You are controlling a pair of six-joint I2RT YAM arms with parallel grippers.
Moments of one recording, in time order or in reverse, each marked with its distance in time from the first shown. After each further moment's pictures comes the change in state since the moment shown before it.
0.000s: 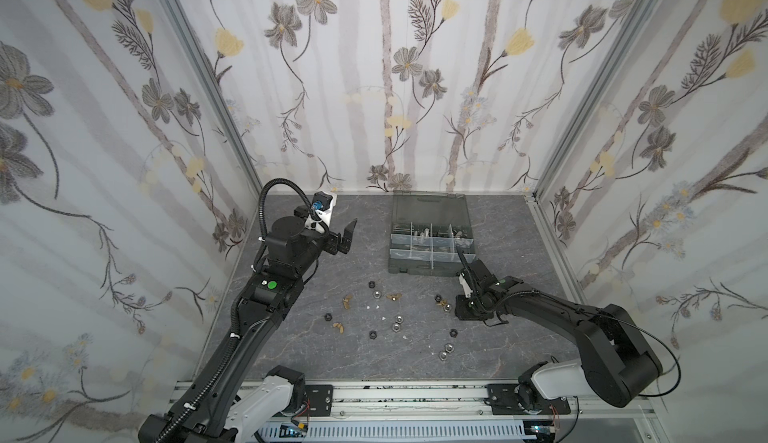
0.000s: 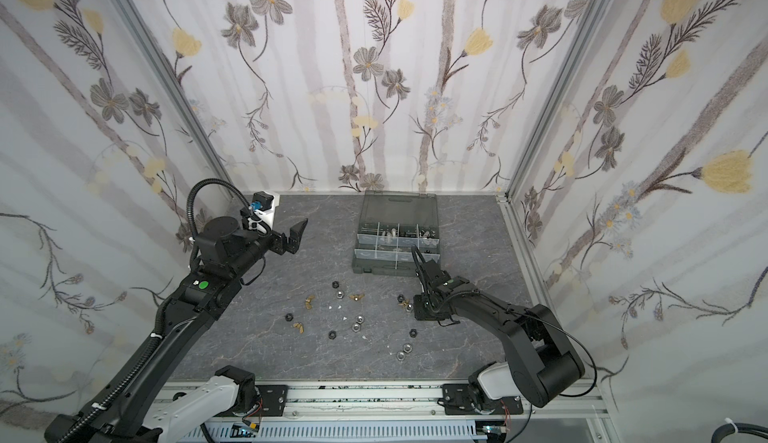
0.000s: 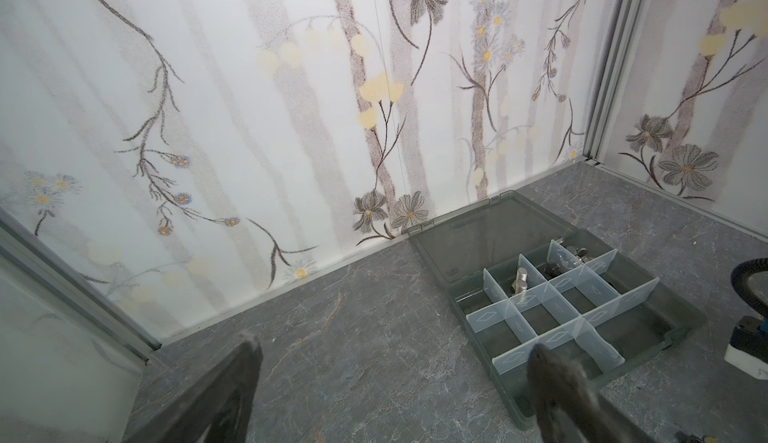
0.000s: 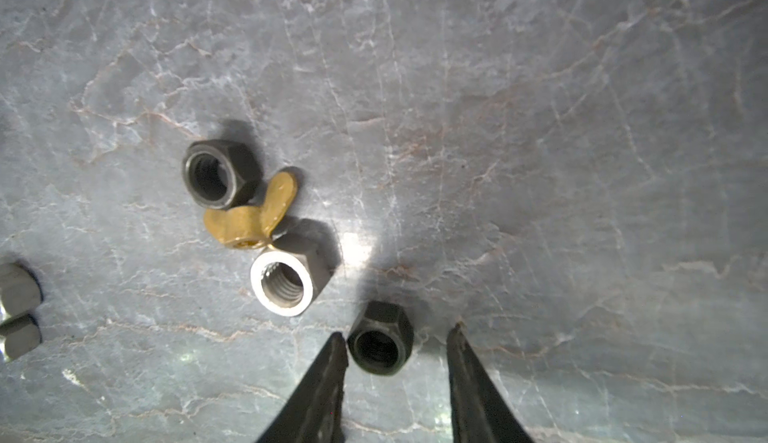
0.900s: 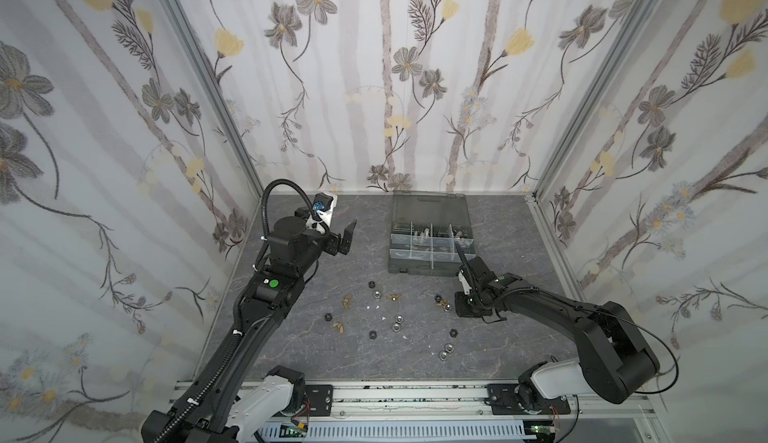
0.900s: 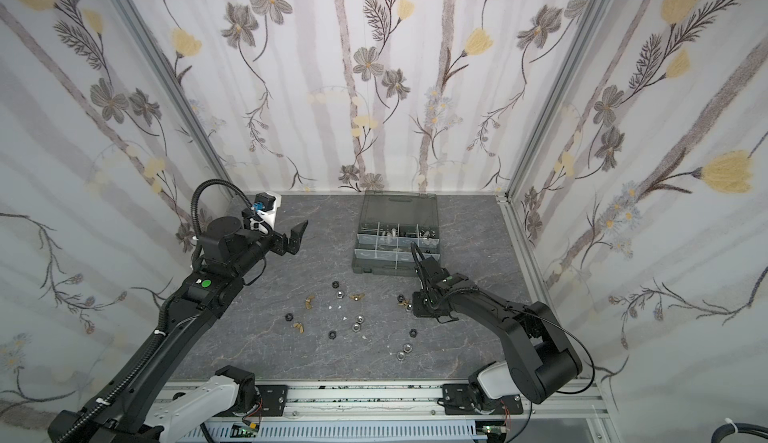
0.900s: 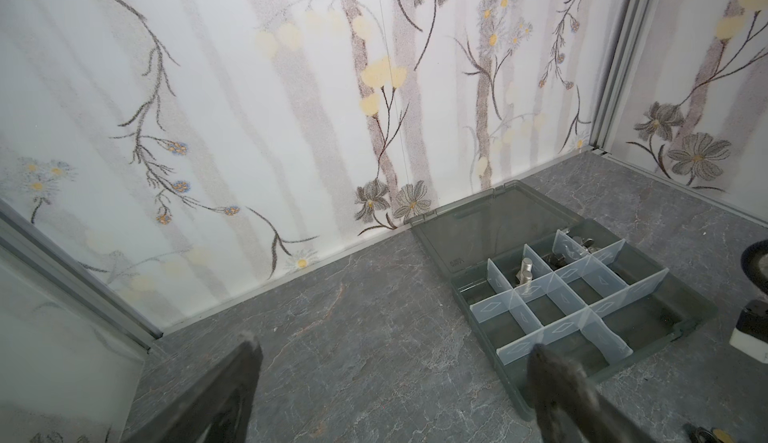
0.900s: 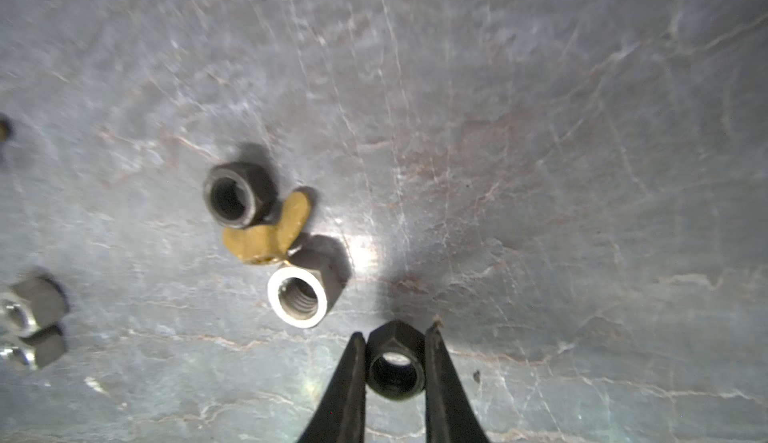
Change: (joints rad) left arm 0.011 0.017 -0.013 0.003 0.000 0.005; right arm -0.018 0.005 0.053 -0.015 0.000 0.018
